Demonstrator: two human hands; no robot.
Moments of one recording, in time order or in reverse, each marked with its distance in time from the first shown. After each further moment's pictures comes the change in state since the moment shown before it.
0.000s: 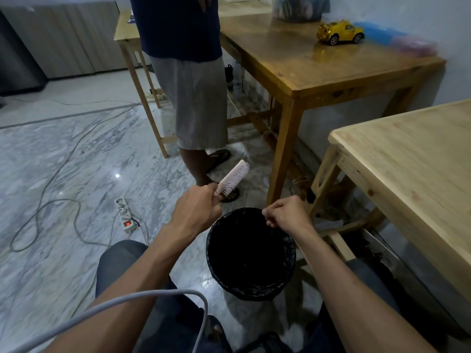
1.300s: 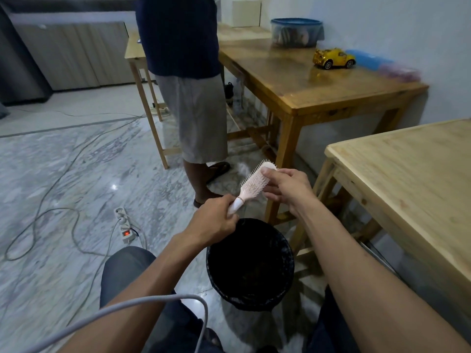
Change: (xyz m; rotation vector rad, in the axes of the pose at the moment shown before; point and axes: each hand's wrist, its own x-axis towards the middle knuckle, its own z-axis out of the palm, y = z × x) left_hand -0.017 0.027 -0.014 -0.223 -0.146 0.020; right_hand -0.008 -0.072 -0.020 0.590 0.004 -0.099
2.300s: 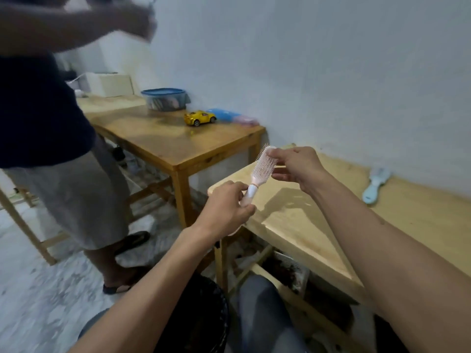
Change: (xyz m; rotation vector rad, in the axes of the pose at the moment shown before) left_hand 0.040 0.235 -0.006 -0.188 0.006 0.622; right_hand -0.092 -0.146 -0.207 -0.027 0.475 -0.330
